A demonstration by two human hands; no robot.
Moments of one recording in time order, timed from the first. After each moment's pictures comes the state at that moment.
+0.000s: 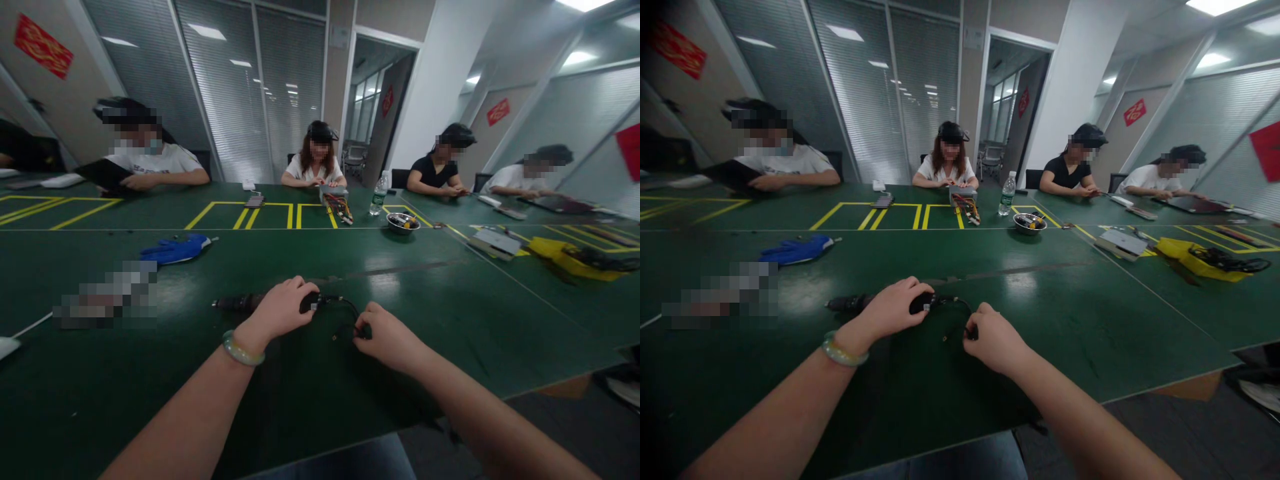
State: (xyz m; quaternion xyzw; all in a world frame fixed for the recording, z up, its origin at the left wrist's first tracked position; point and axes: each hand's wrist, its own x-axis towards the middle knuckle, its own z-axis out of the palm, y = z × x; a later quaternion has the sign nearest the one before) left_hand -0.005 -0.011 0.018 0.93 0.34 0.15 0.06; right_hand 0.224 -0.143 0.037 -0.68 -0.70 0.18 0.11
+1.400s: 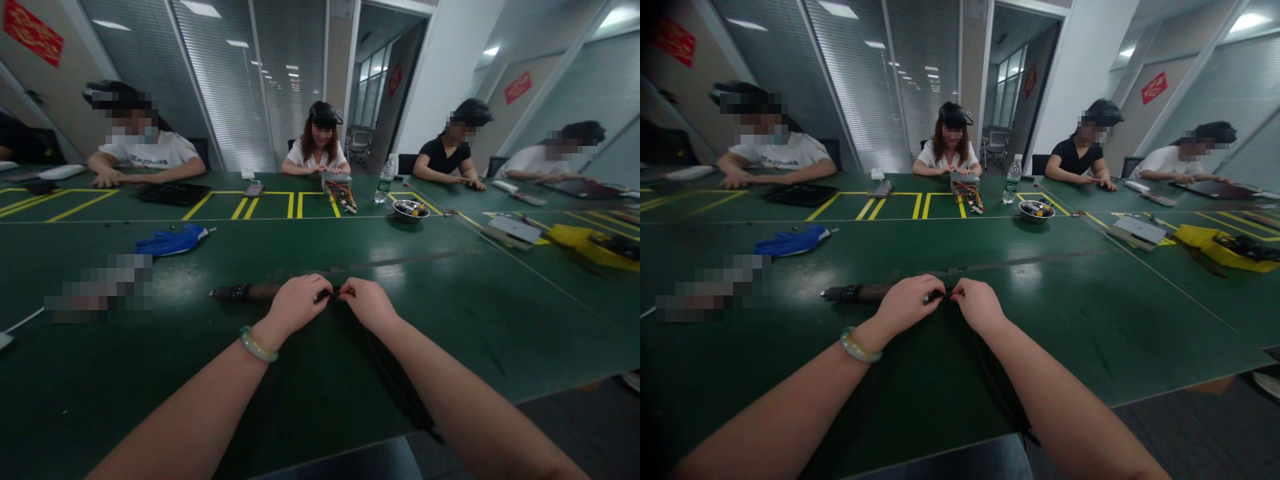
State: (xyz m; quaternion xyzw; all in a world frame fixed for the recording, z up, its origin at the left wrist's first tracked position) left_hand 0.029 -0.009 -0.003 0.93 0.28 0.23 0.05; right_hand 0.216 -0.070 0.005 -0.70 -0.67 0.14 0.20
